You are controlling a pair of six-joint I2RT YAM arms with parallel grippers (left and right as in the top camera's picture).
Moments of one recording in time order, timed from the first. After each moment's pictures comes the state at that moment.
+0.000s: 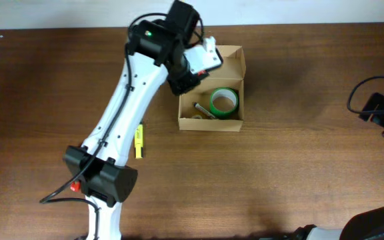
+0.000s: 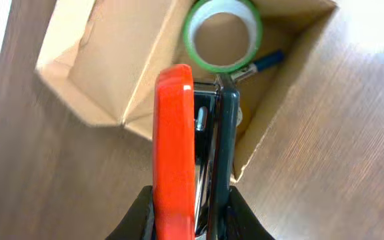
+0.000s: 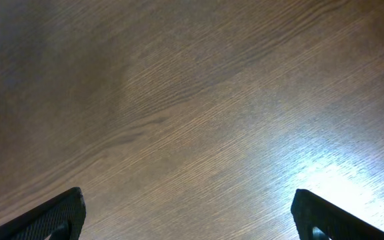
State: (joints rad) left arm -0.49 2.11 2.35 -1.47 0.09 0.73; right arm -0.62 1.54 1.47 -1.08 -0.06 -0.03
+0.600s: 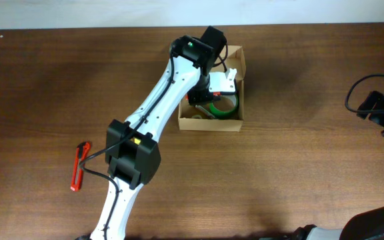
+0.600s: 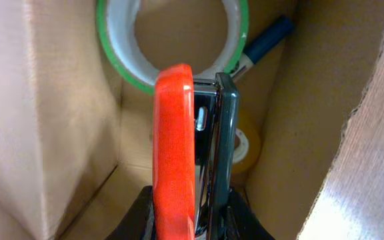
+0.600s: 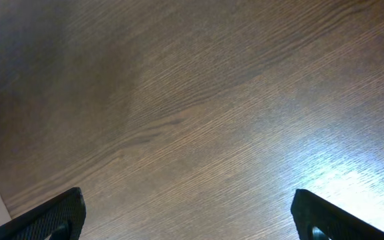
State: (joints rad) left arm -0.55 2.36 2.33 -1.40 0.04 0.92; right arm -0.62 1.54 1.47 -1.07 -0.12 -0.03
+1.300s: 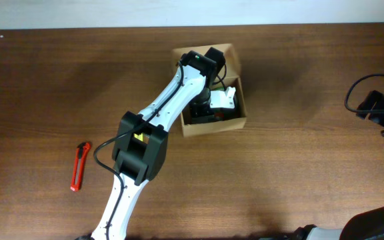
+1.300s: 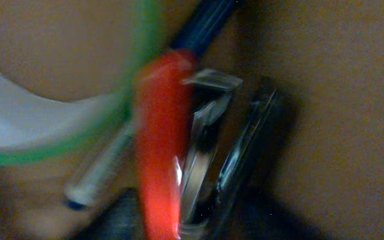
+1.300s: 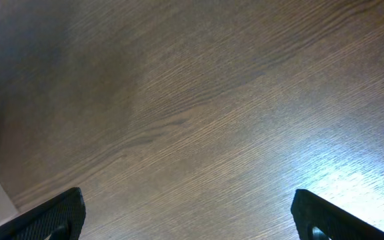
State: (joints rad) left arm -0.56 2.44 2.19 -1.33 0.14 0.92; right arm -0.62 1.54 1.47 -1.07 -0.13 -0.03
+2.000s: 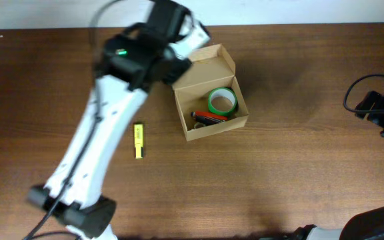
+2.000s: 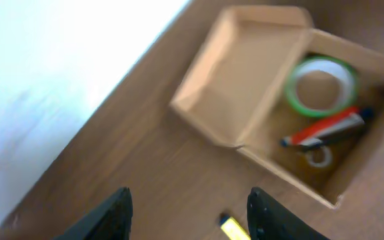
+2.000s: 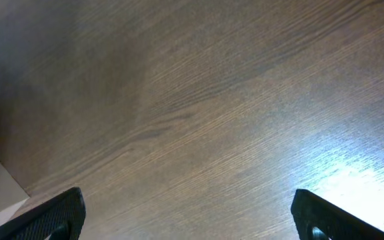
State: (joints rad) left arm -0.45 1.83 2.20 -1.25 -0.18 0.41; right arm -0.62 1.54 1.47 -1.09 -0.16 -0.03
